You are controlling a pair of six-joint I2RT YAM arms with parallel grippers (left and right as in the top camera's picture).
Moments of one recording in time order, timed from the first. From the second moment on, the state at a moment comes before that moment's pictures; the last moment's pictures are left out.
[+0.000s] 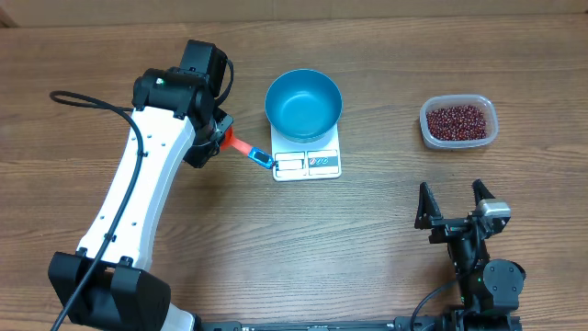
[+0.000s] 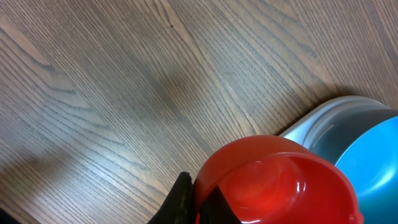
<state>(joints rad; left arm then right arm) -0.23 1.69 1.64 -1.35 -0.15 -1.19 -0.03 0.01 0.02 -0.03 -0.12 0.12</state>
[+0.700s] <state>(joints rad) -0.35 1.69 1.64 -1.33 -0.14 -1.41 -0.03 0.01 0.02 -0.03 -0.12 0.12</state>
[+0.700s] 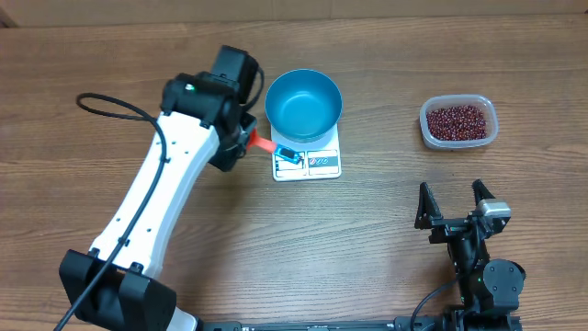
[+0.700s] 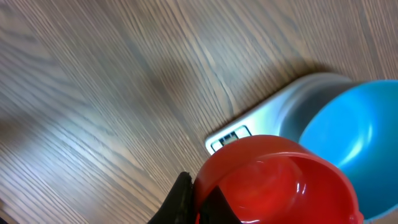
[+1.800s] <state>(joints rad) -0.43 1.69 1.65 -1.22 -0.10 -1.63 -0.09 0.63 0.72 -0.51 -0.38 0.50</state>
